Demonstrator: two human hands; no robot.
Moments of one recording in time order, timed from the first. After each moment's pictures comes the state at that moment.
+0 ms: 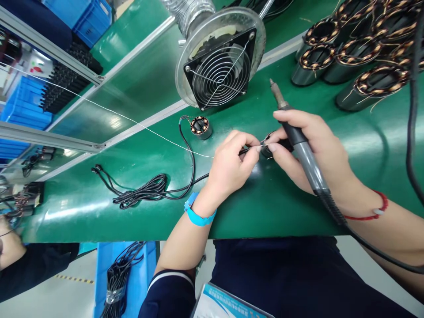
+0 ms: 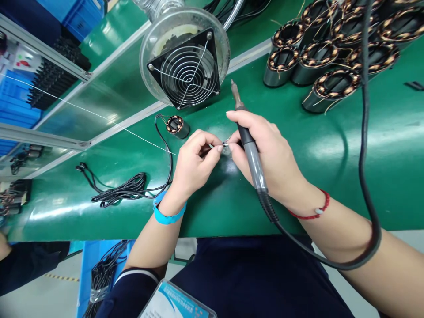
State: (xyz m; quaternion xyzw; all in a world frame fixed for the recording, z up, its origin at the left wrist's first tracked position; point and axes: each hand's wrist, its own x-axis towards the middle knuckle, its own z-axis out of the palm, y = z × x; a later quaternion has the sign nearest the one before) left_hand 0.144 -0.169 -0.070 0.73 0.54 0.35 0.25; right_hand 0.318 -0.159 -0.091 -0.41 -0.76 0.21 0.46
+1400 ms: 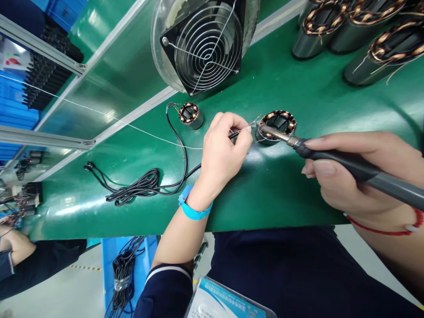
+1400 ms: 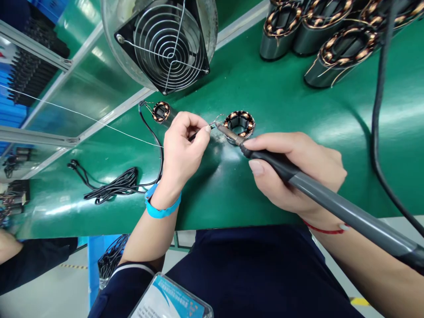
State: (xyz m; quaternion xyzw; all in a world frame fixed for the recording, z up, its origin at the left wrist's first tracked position) left_hand 0.150 -0.163 -0.076 0.69 0.59 0.35 0.23; right_hand 0.346 -0.195 -0.098 -0.40 -0.73 0.15 0.54
